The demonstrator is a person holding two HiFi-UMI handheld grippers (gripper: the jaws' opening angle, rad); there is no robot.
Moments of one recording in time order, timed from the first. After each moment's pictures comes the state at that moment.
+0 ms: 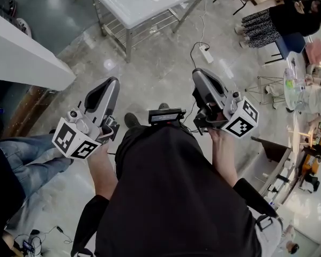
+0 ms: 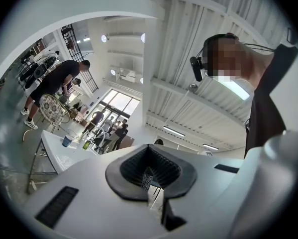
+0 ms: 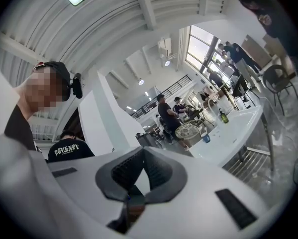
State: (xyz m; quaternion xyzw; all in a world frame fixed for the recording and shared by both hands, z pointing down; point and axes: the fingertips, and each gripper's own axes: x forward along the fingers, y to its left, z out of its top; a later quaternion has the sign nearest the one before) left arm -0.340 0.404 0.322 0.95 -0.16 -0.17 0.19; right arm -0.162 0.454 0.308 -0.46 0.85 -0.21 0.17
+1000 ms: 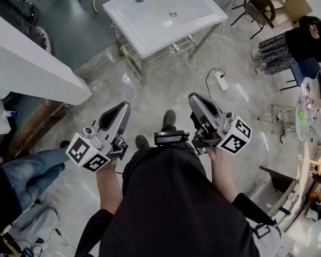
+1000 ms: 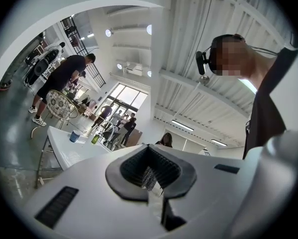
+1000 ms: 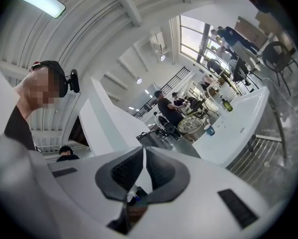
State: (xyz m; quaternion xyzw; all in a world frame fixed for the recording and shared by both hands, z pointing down) left arm -0.308 0.374 0.337 0.95 -0.20 -0.13 0.22; right arm -0.140 0.405 0.332 -0.41 0.85 -0.26 0.20
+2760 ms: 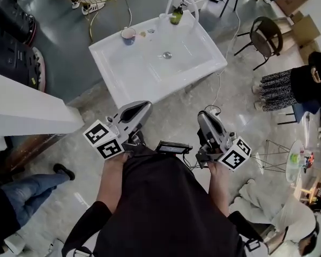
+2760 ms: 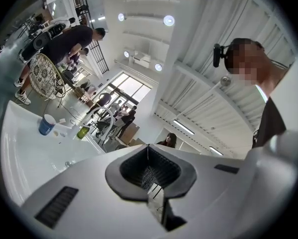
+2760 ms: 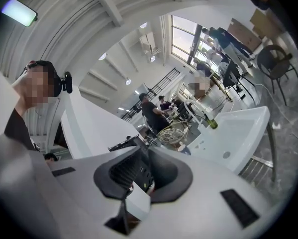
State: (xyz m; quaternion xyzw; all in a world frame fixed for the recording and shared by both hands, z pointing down) left arm -0.078 0.109 0.346 0.94 -0.15 -0.11 0.30; right arm 0.067 0.170 0.342 -0.45 0.83 -0.28 0.19
